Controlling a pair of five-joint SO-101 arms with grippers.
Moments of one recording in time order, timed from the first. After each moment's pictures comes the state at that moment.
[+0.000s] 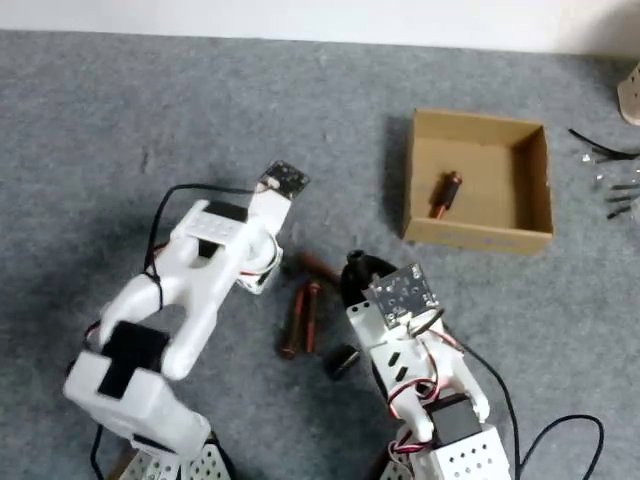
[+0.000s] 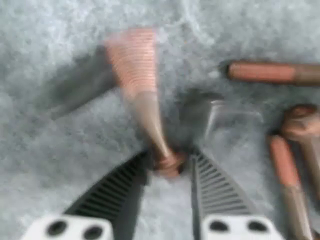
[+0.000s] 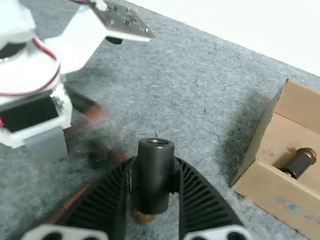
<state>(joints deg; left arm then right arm) 8.1 8.8 29.9 54.9 -10.6 -25.8 -102.9 96.0 34.7 12.7</state>
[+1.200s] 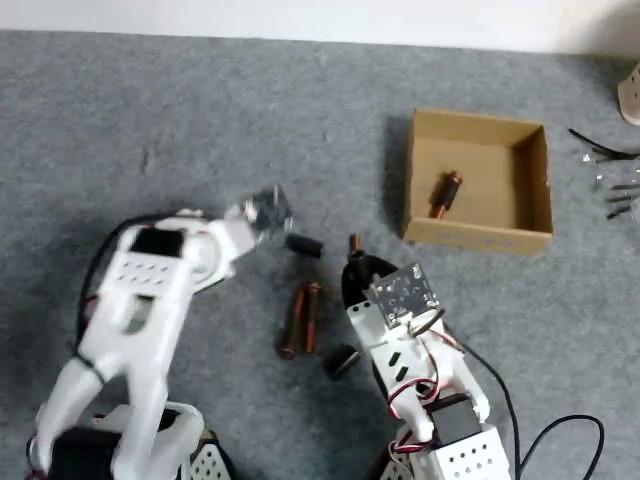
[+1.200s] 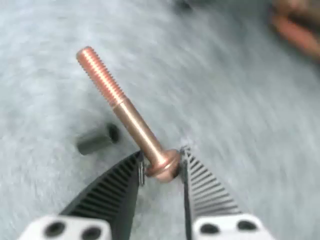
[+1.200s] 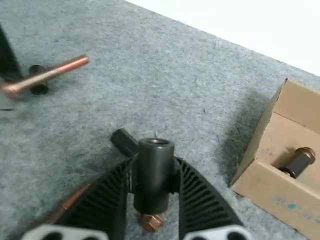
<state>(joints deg) -0.8 -26.9 45.7 58.6 -57.3 -25.6 -102.9 96.0 34.7 12.7</state>
